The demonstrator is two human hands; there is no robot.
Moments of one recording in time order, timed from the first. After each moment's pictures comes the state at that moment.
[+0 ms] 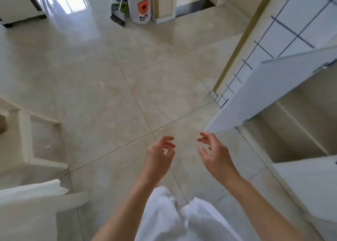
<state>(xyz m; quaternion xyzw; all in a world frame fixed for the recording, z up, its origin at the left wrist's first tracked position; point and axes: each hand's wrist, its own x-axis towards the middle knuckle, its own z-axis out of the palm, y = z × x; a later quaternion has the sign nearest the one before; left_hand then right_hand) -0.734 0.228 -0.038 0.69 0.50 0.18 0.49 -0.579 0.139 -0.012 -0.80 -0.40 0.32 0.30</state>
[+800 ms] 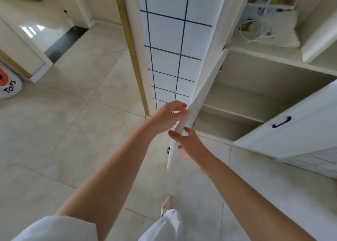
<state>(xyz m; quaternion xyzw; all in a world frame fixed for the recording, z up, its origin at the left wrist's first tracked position) -0.239 0.409 0.011 0.81 0.09 -0.15 0.56 -0.280 0.275 0.004 -0.73 0.09 0.38 0.56</state>
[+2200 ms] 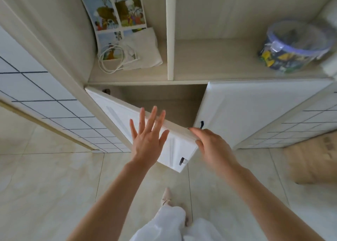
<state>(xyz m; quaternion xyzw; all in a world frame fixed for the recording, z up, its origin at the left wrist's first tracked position) -0.100 0.073 -0.030 0.98 -0.10 0.06 0.14 -0.136 -0.129 0.030 -0.96 -0.03 0.11 0.24</state>
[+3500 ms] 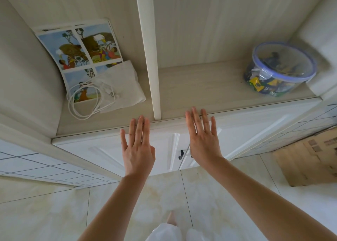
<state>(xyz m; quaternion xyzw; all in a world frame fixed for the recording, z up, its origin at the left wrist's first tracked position) 0.032 0.055 -0.040 0.98 -0.11 0.13 0.08 0.017 -0.145 -0.025 -1.00 0.00 -0.04 -0.01</state>
